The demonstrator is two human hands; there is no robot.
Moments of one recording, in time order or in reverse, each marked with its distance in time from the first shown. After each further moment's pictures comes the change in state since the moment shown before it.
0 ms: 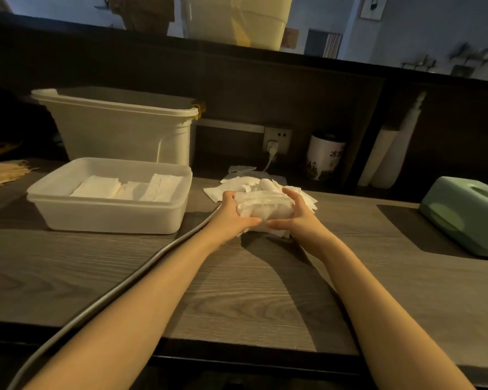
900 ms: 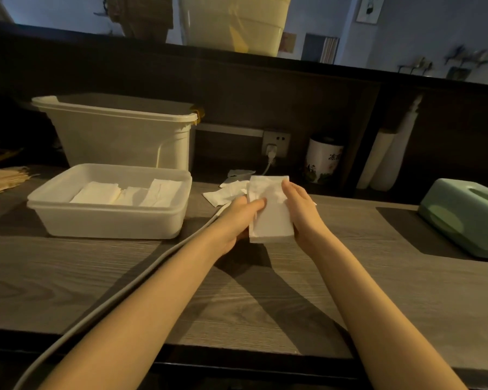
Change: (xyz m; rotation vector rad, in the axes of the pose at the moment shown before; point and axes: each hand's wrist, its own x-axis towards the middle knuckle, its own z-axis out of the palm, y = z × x) left_hand -0.010 0.035 0.012 -0.308 -0.055 -0.167; right_hand -0.004 -0.033 0.020 0.177 0.247 0.006
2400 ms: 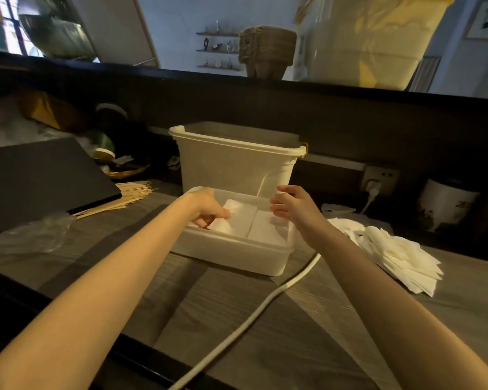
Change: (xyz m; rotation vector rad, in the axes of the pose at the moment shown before) left_hand 0.007 0.024 -0.258 0.626 0.331 -0.306; right_hand 0.055 -0.038 0.173 -0.086 -0.368 -0.103
